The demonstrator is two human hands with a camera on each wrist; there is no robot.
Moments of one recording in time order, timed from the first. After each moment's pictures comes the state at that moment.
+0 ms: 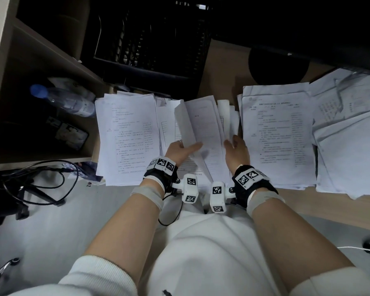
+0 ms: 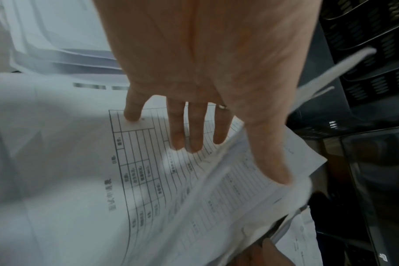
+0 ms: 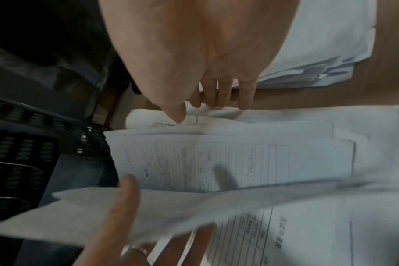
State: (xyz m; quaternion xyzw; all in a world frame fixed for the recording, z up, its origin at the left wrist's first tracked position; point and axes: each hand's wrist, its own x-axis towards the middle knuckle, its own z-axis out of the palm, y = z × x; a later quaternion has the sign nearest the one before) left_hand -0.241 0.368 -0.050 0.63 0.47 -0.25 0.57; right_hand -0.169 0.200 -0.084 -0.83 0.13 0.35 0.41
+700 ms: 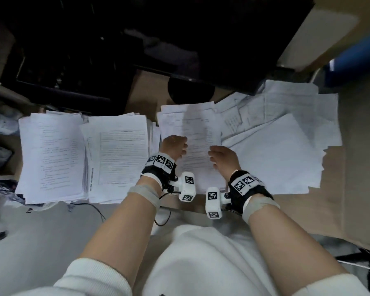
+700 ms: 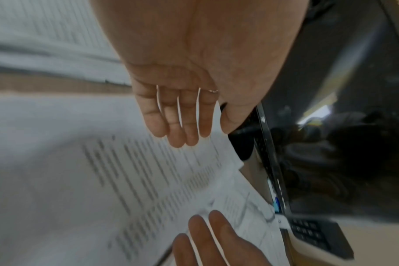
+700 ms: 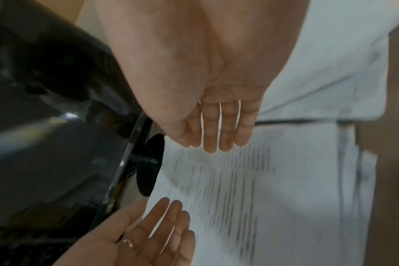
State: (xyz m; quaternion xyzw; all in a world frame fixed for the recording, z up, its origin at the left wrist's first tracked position) left_hand -0.094 0.151 -0.046 0.59 0.47 -0.20 0.62; right_hand -0.065 -0.025 -0.043 -0.77 0.15 0.39 0.48
